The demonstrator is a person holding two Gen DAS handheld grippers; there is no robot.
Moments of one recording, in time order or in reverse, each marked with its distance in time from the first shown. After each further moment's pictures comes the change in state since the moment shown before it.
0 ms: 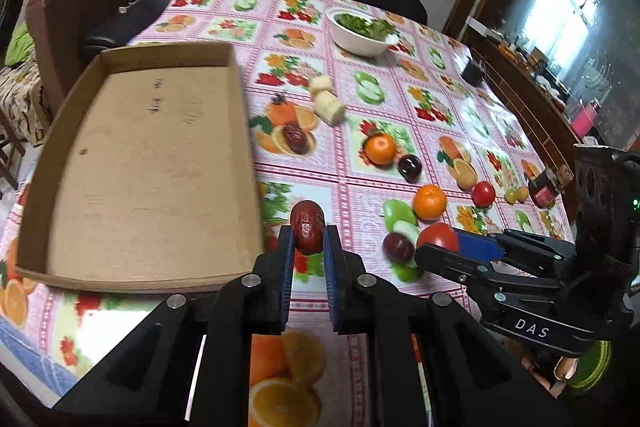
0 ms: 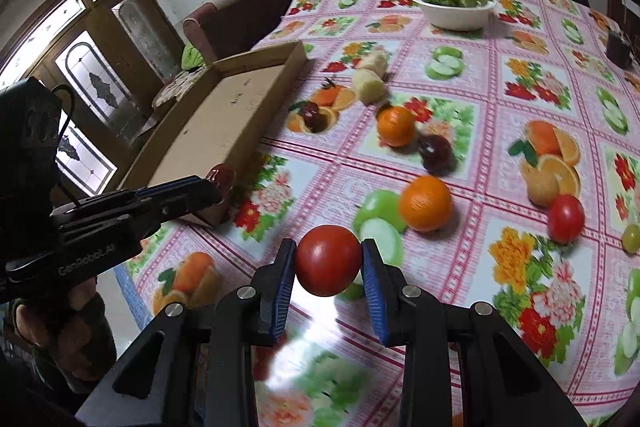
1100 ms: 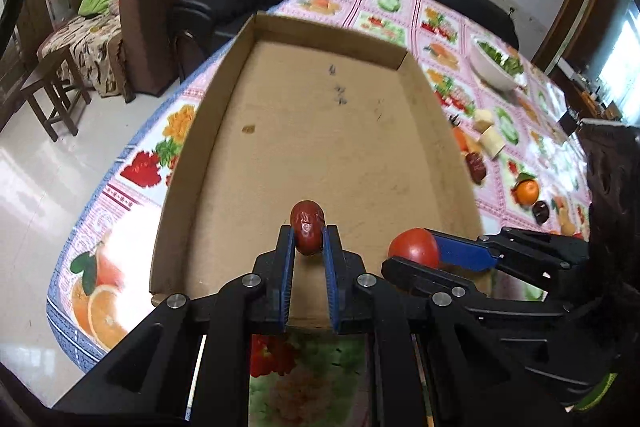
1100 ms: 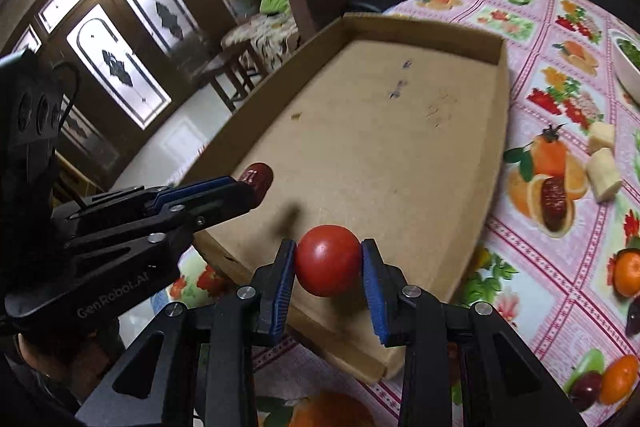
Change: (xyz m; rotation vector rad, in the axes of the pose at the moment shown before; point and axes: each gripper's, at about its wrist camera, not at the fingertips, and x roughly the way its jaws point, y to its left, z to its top) left arm 0.008 0.129 0.003 -0.197 0.046 0.228; right arm 0.124 0.142 0.060 -0.253 0.167 0.171
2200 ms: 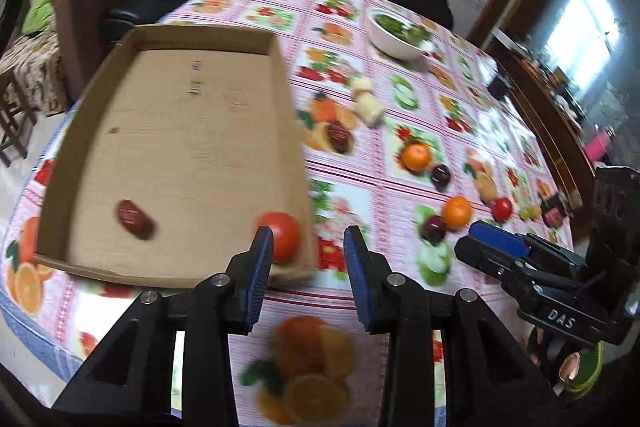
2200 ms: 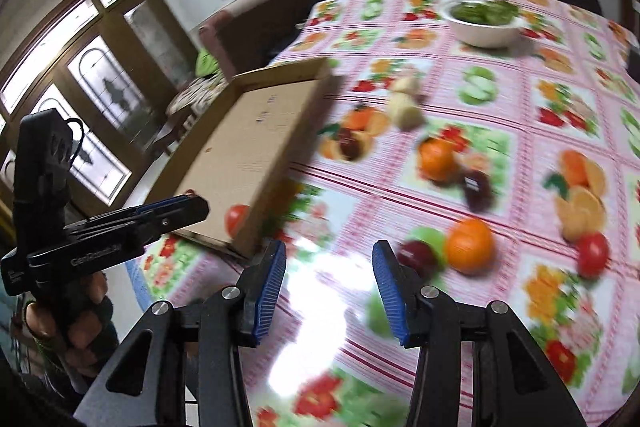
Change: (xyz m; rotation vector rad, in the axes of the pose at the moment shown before) left arm -0.028 -0.102 -0.018 0.122 0.021 -0.203; right arm -0.137 -0.099 -0.099 0.280 -0.207 -0.145
